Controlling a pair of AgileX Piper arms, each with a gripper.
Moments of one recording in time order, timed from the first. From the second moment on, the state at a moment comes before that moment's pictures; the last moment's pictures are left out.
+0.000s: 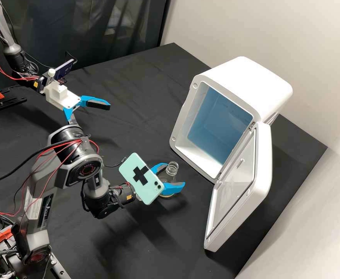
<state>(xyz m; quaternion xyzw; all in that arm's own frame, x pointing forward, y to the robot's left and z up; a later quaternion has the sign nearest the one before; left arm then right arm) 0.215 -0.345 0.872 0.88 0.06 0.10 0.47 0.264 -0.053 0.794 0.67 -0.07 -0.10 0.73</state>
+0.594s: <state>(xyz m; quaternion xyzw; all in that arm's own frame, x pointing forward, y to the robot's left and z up) 0.219 -0.358 0.832 0.87 0.09 0.07 0.47 0.231 -0.026 0.810 0.71 -0.08 -0.04 0.70</state>
